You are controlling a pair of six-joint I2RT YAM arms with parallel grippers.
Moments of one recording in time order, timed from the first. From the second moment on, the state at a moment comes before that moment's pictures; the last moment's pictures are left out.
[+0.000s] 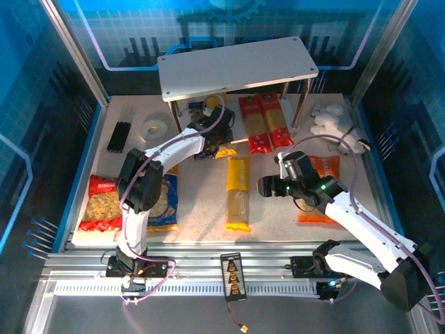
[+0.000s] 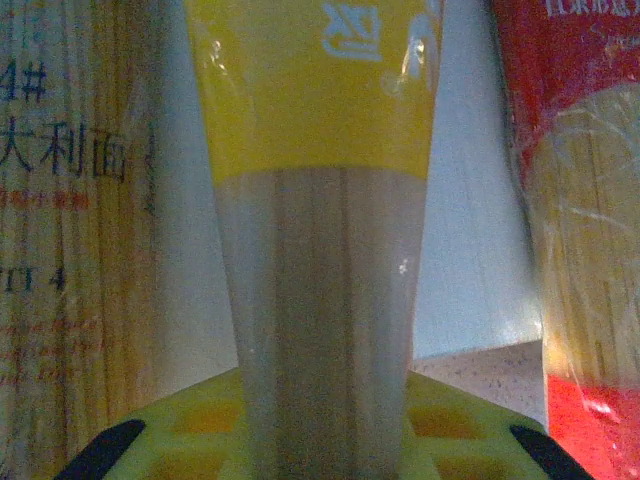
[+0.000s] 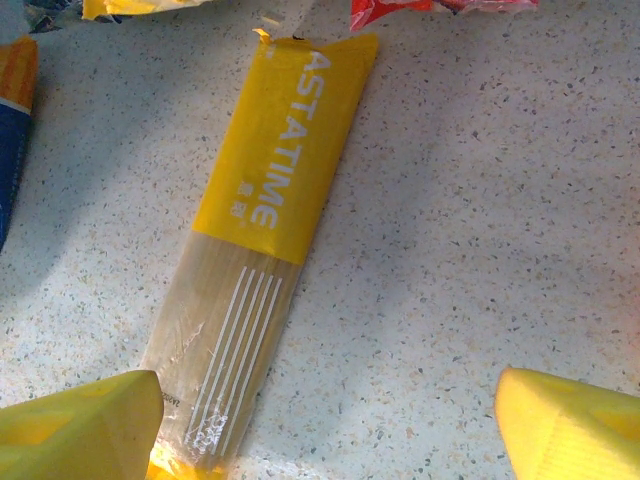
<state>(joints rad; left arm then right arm) -0.53 2.05 1.66 -0.49 -0.23 -0.72 0.55 1.02 0.81 -0.67 -0.03 0.38</state>
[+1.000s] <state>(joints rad) -0.47 2.13 1.76 -0.55 -0.20 -0.74 0.55 0.98 0.81 -0.69 -0.02 0.38</state>
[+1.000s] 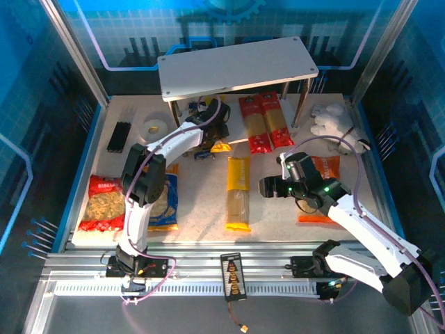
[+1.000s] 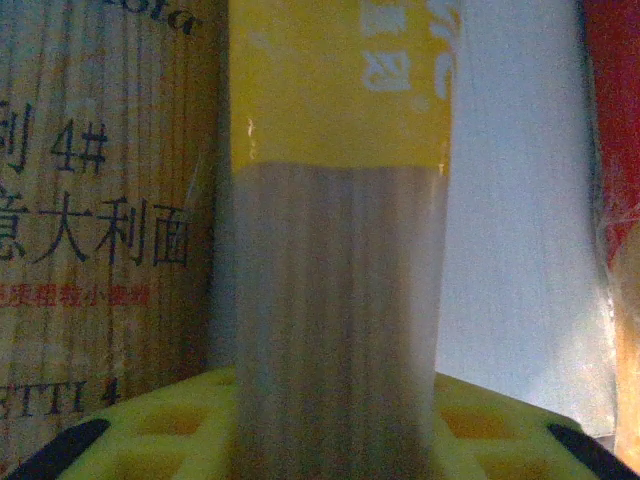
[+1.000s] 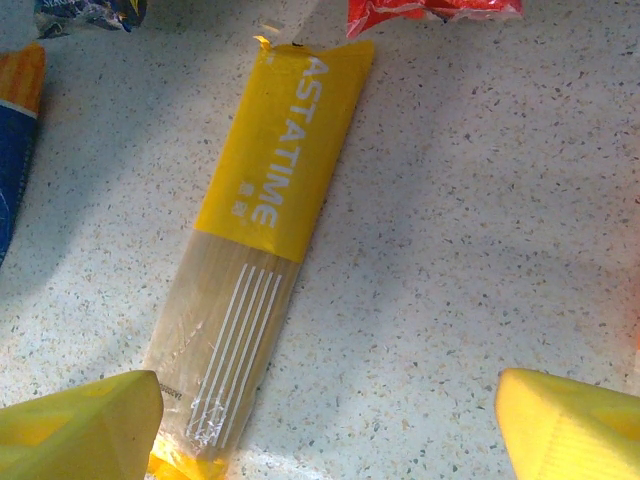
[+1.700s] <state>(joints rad) -0.47 2.06 1.62 -0.38 -0.12 -0.77 0.55 0.97 0.81 -0.70 -0.02 0.39</state>
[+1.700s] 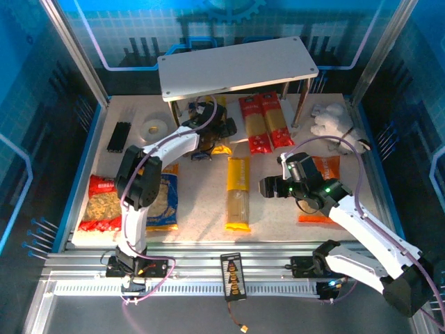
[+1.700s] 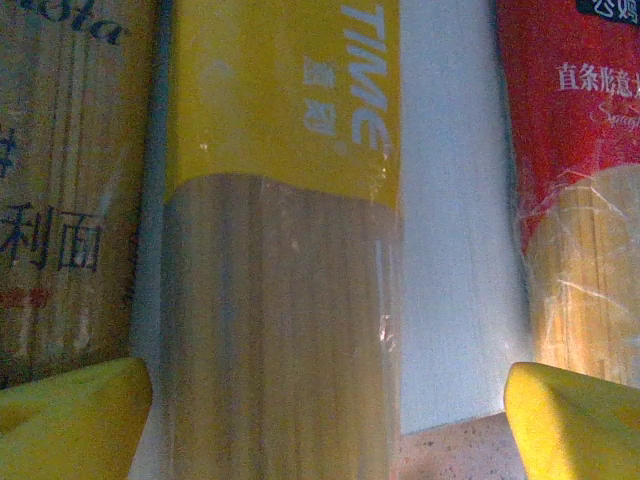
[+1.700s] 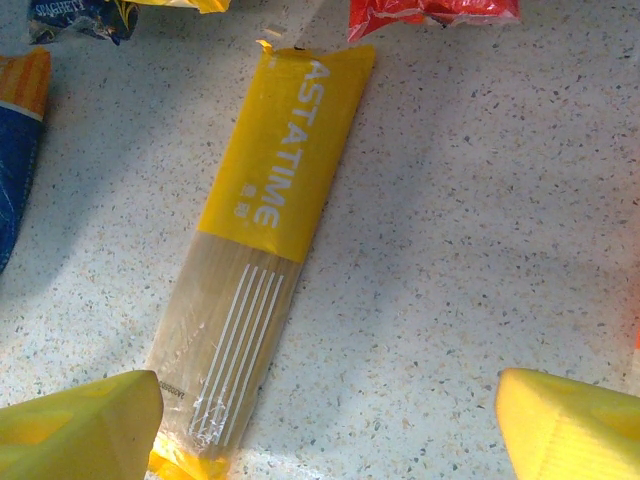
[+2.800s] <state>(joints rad) -0.70 1.50 1.08 -0.25 -0.19 -0.63 0.70 1.10 0.79 -0.64 -0.01 0.51</state>
